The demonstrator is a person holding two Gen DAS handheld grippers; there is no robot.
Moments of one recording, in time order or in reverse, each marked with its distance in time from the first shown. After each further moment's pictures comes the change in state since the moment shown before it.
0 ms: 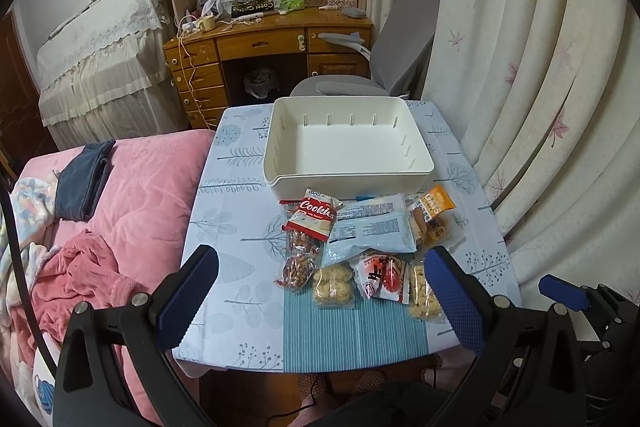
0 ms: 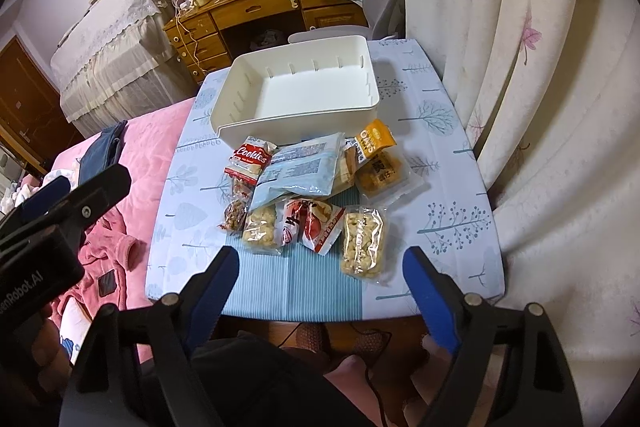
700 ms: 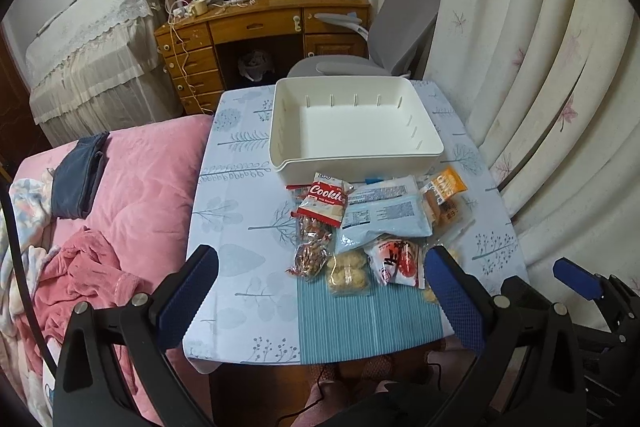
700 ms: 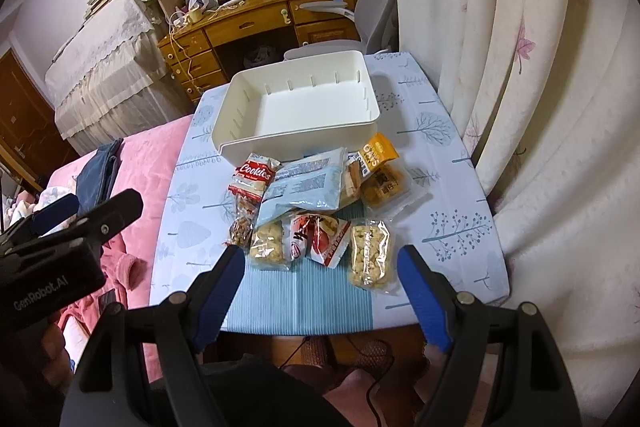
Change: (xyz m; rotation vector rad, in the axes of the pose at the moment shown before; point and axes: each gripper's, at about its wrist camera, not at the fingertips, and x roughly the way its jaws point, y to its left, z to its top) left arm 0.011 0.031 0.006 0.030 0.086 -0.023; right arm -0.006 0.019 0.003 0.050 -0.060 -0.030
